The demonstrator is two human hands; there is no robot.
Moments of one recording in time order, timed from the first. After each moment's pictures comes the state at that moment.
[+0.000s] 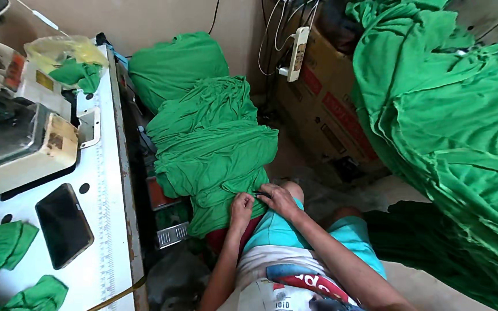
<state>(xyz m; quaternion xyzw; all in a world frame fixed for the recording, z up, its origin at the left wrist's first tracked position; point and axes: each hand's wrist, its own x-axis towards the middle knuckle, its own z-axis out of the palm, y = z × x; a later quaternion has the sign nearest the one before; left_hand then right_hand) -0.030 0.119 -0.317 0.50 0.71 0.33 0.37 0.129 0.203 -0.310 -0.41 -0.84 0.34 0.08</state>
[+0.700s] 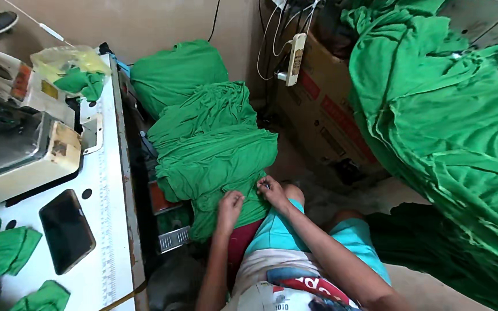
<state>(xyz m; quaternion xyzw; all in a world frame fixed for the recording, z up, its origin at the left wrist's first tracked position) -0.068 0.121 -0.279 0.56 0.70 0.30 0.33 0.100 0.218 -0.316 -0.53 -0.59 0.57 0.21</state>
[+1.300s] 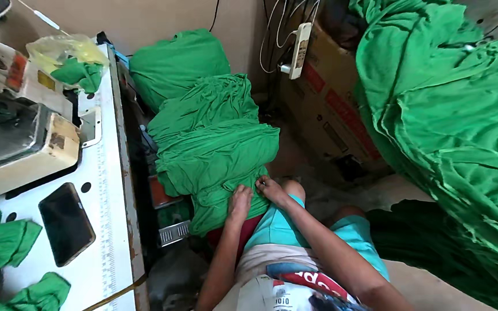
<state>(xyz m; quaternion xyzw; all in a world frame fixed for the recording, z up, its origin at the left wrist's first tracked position) -0.042 0.145 -0.317 0.62 0.71 0.15 0.30 0.096 0.228 -0.322 -0.53 -0.61 0.59 0.06</state>
